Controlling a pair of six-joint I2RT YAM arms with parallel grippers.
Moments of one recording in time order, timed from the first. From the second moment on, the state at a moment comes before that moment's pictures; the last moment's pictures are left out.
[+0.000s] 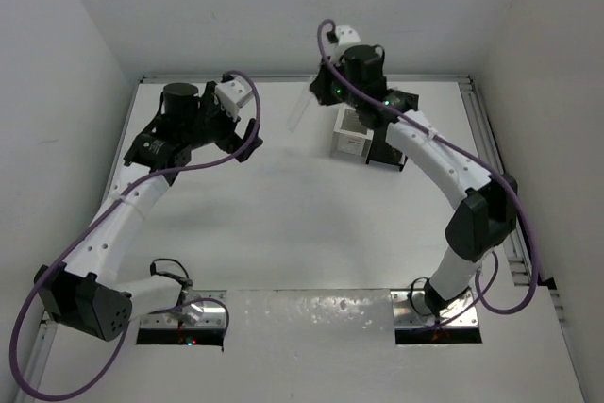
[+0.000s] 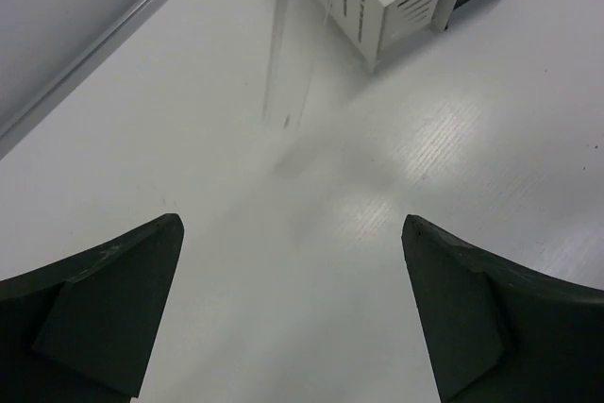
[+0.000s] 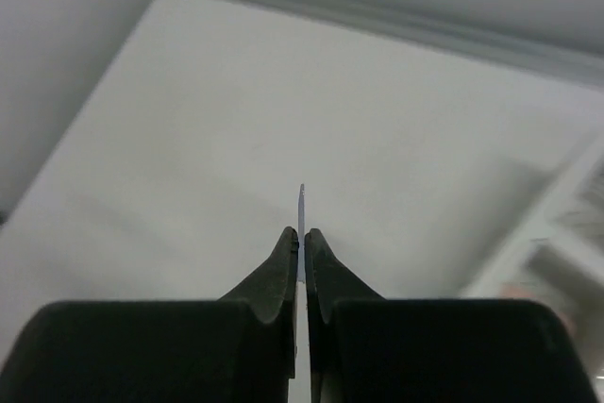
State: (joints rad) left arm -0.29 1.20 1.24 -0.52 0.40 0.33; right arm 0.57 1.71 1.56 -0.17 -0.05 0.29
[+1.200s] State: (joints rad) left arm -0.09 1.08 1.02 -0.45 0.26 0.17; right arm 0.22 1.88 1.67 -0.28 0.00 -0.17
